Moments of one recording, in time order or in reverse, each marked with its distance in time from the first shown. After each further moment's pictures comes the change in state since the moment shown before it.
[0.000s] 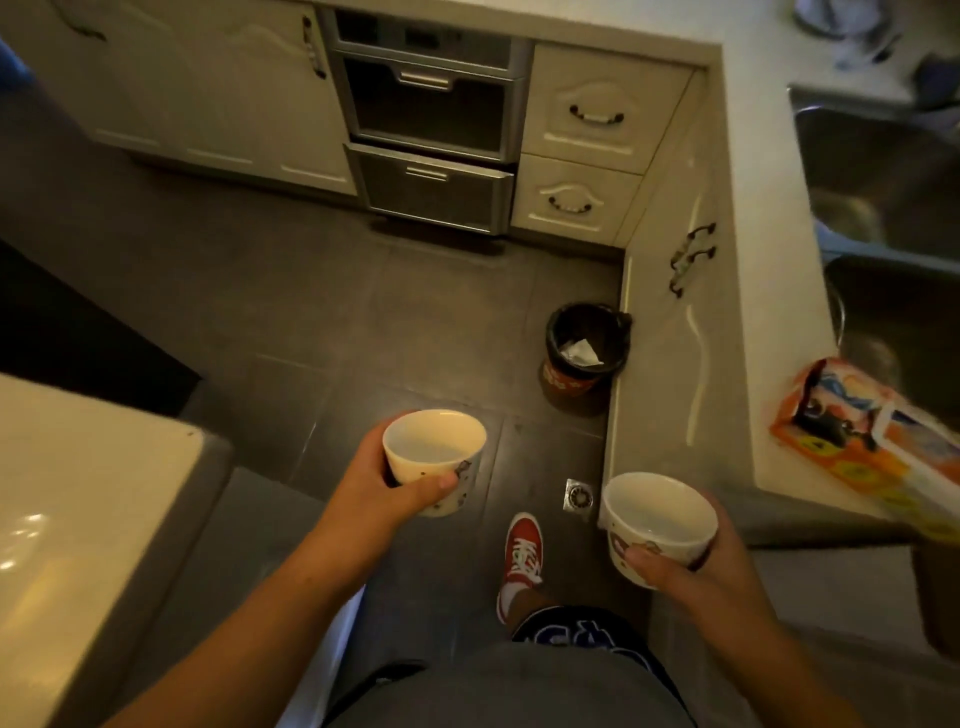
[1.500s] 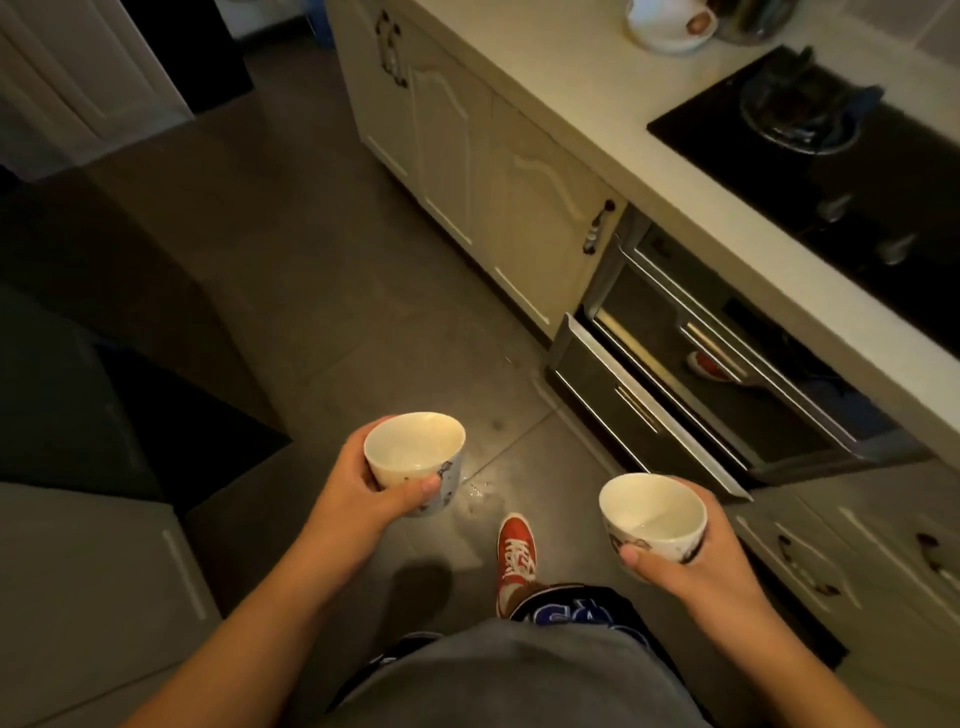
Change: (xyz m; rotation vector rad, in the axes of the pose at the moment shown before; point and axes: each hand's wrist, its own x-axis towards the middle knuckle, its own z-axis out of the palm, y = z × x) left_hand 0.551 0.197 -0.298 -0.240 0.708 0.004; right_hand 0.699 -0.356 0.371 -0.314 -0.708 -0.119
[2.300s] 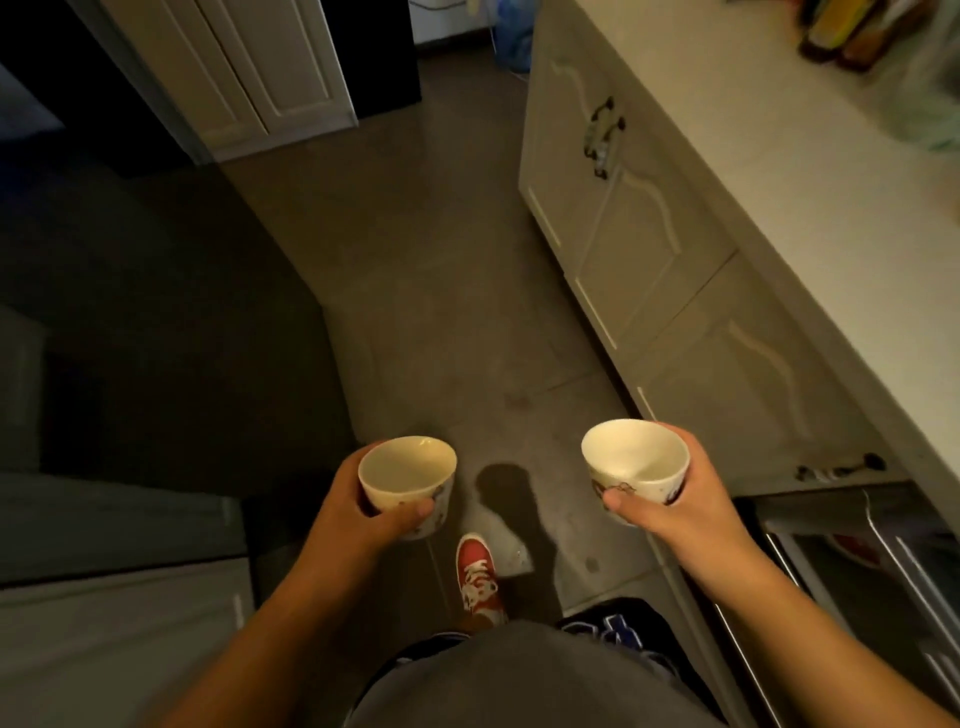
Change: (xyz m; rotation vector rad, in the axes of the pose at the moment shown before) left_hand 0.272 0.101 -0.215 -0.037 0.300 -0.124; right_hand 0.372 -0.259 0.242 -0.079 -0.278 -0.111
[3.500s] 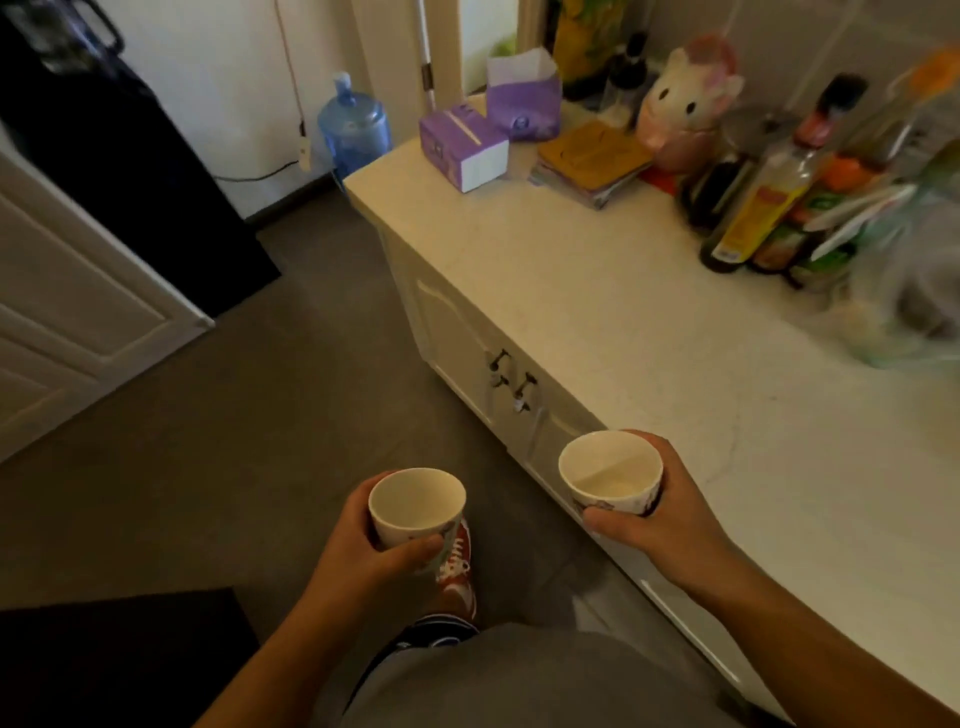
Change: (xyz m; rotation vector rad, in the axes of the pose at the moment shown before) left_hand 0.524 0.295 0.130 0.153 -0.357 0.024; right_hand 0.469 -0.181 -0.092 0.008 0.257 -0.113
